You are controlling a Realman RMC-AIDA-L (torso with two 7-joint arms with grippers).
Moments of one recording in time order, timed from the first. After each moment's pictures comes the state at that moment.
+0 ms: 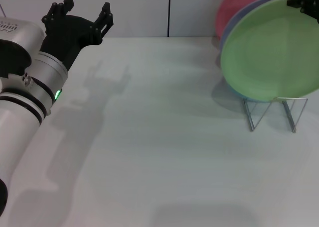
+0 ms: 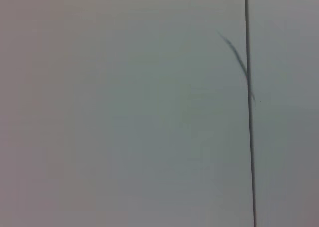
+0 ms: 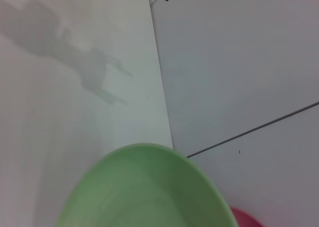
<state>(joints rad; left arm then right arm) -0.19 -2.07 -1.14 -1.24 2.38 0.35 0.46 0.65 2.08 -0.87 -1.86 -2.53 -1.71 1.56</state>
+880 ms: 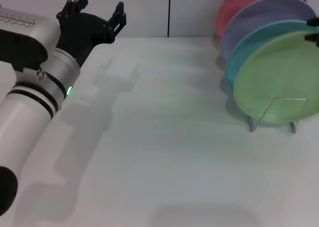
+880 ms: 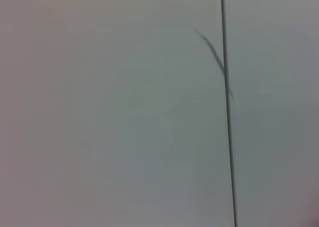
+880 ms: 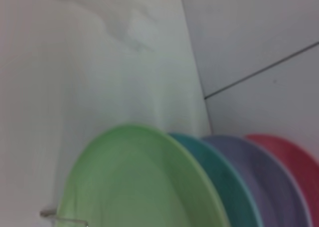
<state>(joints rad) -0.25 -2.07 -1.13 -1.19 2.38 0.35 0.46 0.58 2.09 -0.94 -1.84 -2.68 -1.69 1.59</state>
